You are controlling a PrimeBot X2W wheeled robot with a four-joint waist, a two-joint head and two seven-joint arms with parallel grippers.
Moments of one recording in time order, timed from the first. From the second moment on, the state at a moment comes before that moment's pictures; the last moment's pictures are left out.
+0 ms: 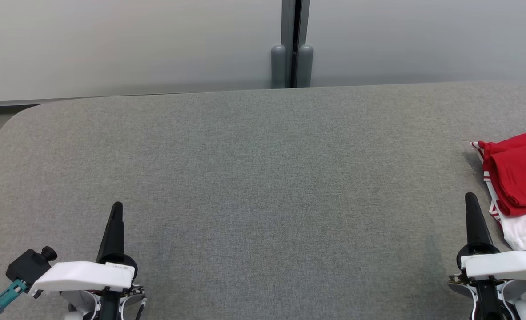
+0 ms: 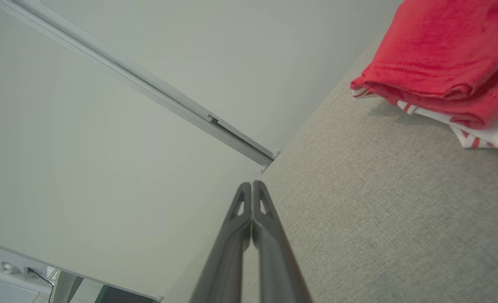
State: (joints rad) left arm -0.10 0.07 -0.02 0.25 -1.10 -0.11 -0.07; right arm -0.11 -0.09 0.00 0.24 1.05 0.13 -0.07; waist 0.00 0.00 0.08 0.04
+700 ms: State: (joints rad) left arm -0.10 0.07 0.01 0.25 -1.29 -0.12 -0.02; right arm -0.11 -0.08 -0.03 0.24 1.26 0.13 -0.01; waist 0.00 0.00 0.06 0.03
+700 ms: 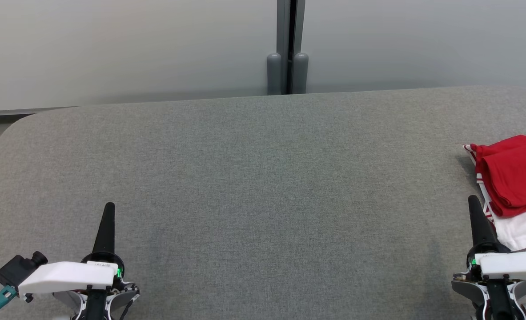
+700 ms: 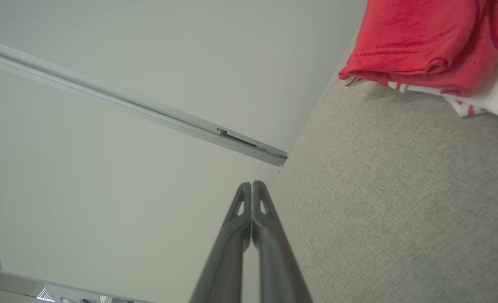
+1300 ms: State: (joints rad) left arm -0.10 0.07 0.04 0.25 -1.43 -0.12 0.03; right arm -0.11 -0.08 -0.06 0.24 1.40 0.13 0.03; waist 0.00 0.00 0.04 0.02
